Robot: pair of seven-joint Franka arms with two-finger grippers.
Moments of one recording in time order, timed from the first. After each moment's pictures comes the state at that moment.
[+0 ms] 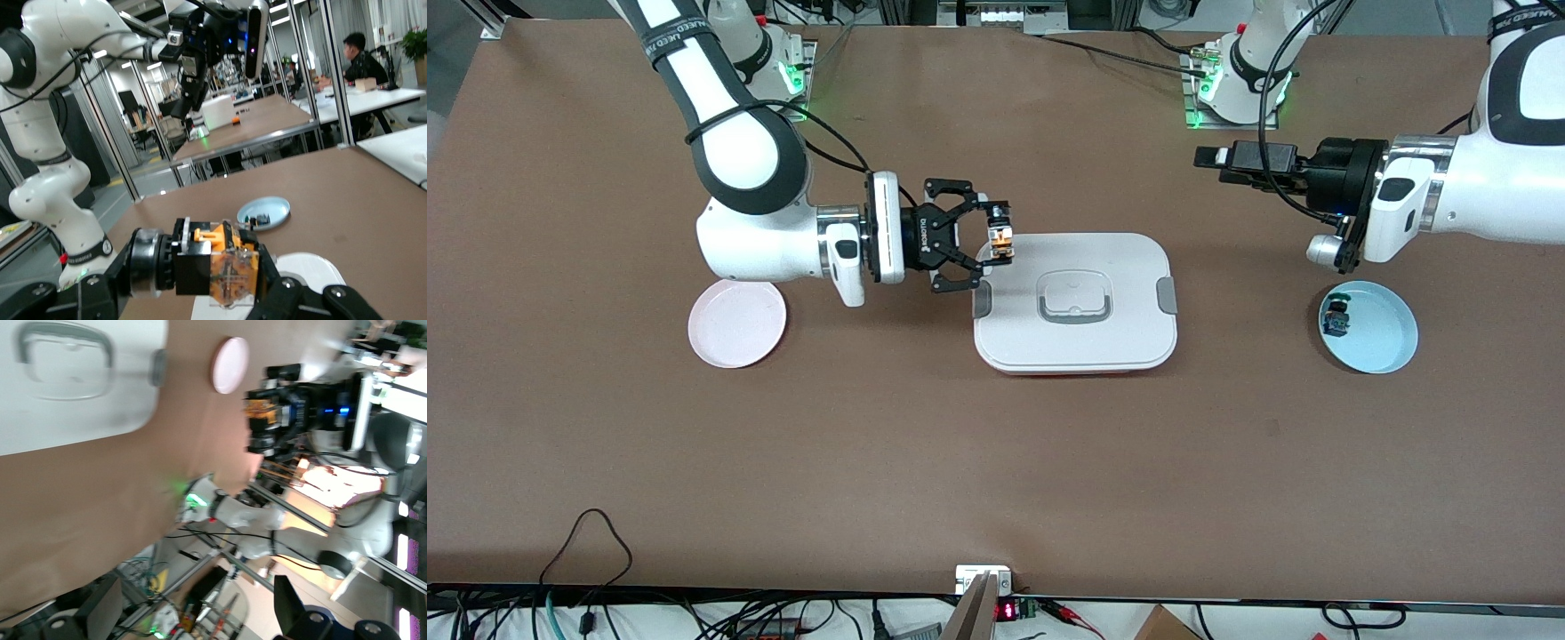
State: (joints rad) left arm 0.05 0.16 -0.12 -1.66 -1.06 1.37 -0.11; right arm 0.35 0.40 0.19 -1.72 1.58 2.02 -1.79
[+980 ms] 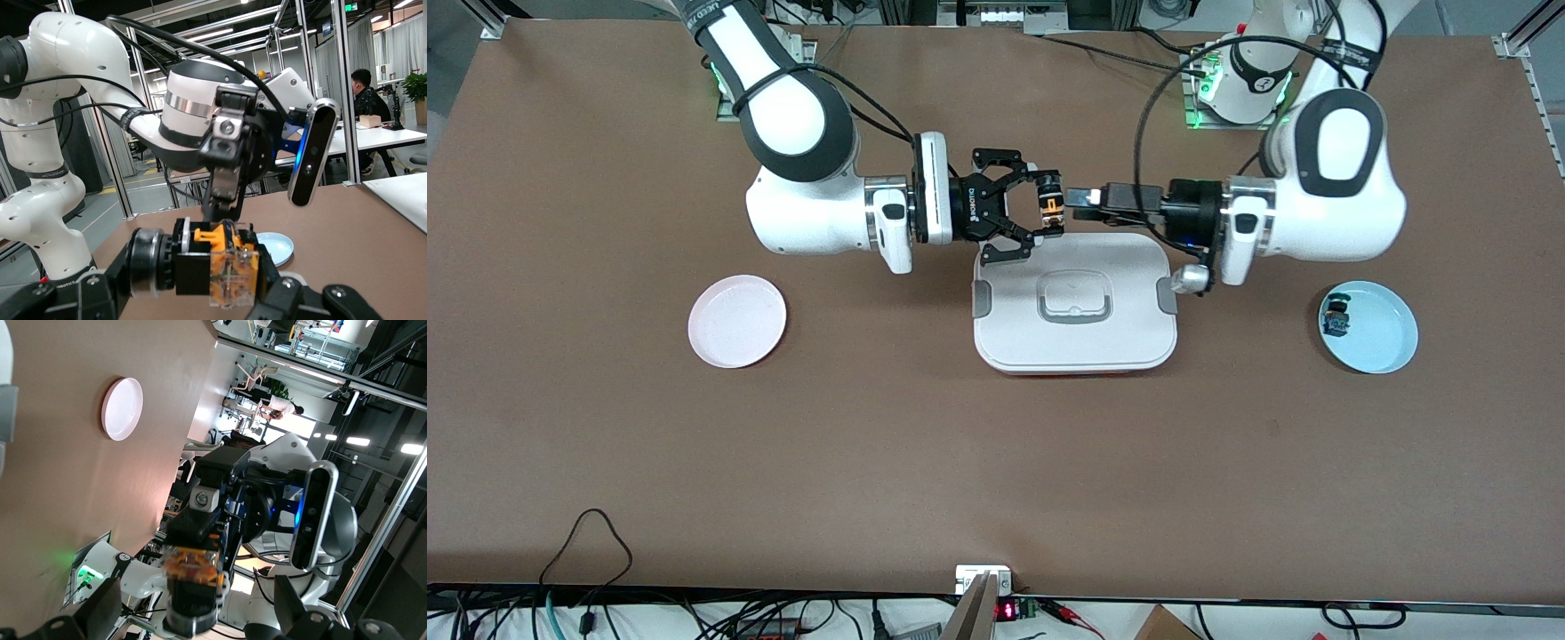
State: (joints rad) left arm 0.04 0.17 -0.40 -1.94 -1.48 1.86 0.15; right arm 0.45 0.40 0.20 -1.67 1.65 2.10 -1.88
